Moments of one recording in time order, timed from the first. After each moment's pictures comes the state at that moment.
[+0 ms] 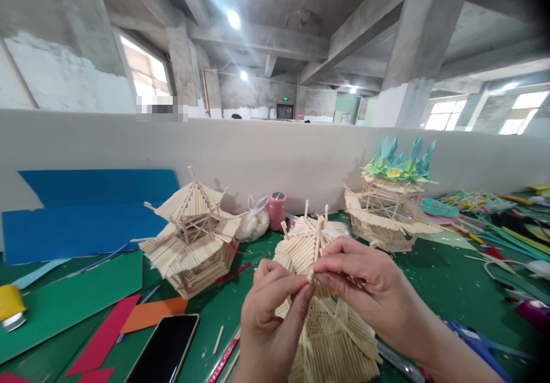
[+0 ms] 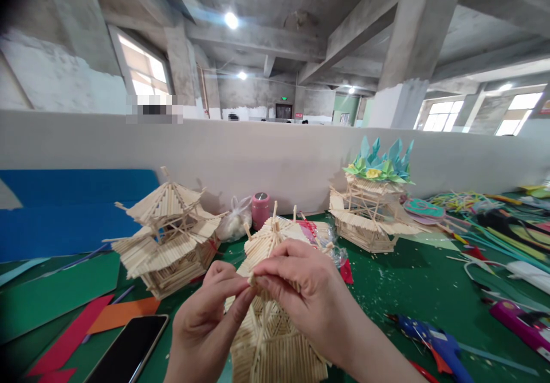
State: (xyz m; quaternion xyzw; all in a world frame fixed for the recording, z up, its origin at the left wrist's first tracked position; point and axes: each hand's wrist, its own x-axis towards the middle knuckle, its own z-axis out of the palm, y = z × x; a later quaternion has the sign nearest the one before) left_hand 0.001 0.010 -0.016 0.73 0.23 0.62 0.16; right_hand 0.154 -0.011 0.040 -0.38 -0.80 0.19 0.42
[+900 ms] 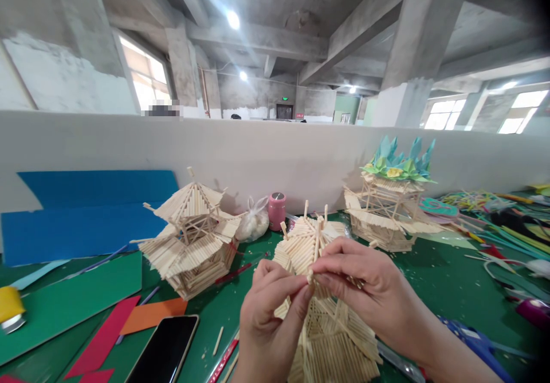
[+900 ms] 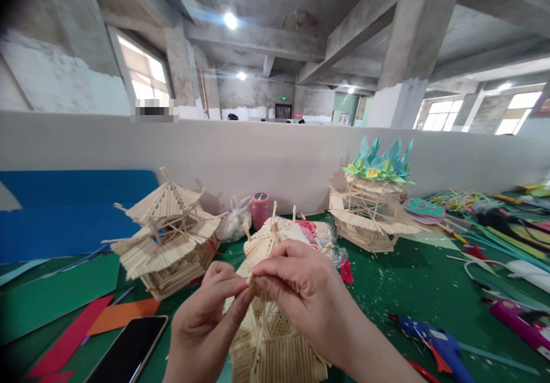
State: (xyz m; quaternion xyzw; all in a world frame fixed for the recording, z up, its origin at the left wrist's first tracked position) left_hand 0.000 0.009 -0.013 0.73 0.23 0.62 0.15; right_hand 0.152 -0.011 0.039 -0.38 -0.80 0.19 0.43
